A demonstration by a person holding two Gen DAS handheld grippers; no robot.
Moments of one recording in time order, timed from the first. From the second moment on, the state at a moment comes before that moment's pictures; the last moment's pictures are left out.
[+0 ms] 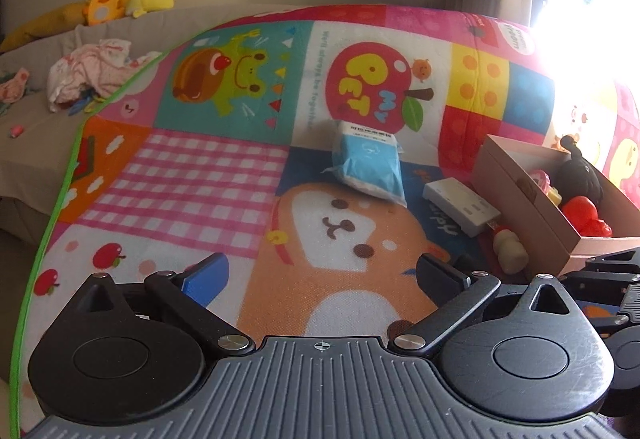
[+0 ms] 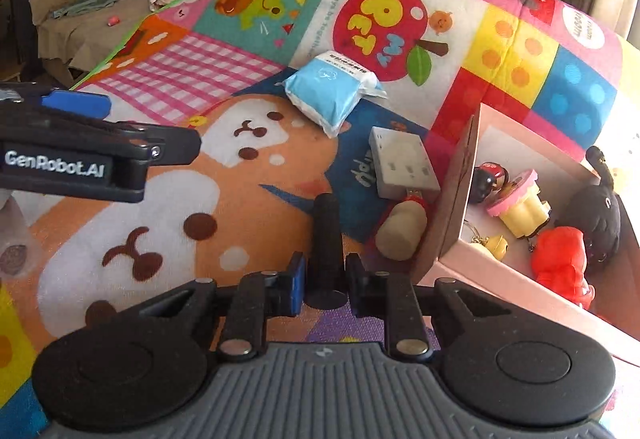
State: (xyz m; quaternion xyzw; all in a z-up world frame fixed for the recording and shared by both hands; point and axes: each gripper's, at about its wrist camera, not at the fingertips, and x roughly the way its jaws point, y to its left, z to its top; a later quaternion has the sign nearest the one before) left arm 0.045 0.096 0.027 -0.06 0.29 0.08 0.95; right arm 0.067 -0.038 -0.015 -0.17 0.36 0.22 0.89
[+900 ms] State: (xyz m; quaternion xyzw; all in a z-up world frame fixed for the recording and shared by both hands) left arm 0.090 -0.026 0.001 0.14 0.26 -0.12 0.95; right arm 0.035 -0.247 -0.025 0.05 0.37 0.06 0.93
